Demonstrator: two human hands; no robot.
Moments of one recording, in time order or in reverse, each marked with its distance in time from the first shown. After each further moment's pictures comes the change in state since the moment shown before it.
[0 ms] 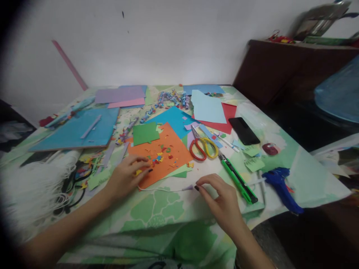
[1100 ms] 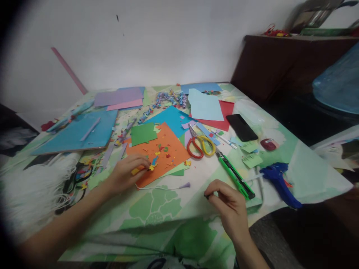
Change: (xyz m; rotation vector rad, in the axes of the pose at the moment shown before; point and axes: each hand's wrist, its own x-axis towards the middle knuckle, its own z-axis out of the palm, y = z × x) left_hand 0.017 0.002 -0.009 -0.167 -0.073 0.157; right_hand -0.029 0.011 -0.006 0.416 0.191 0.220
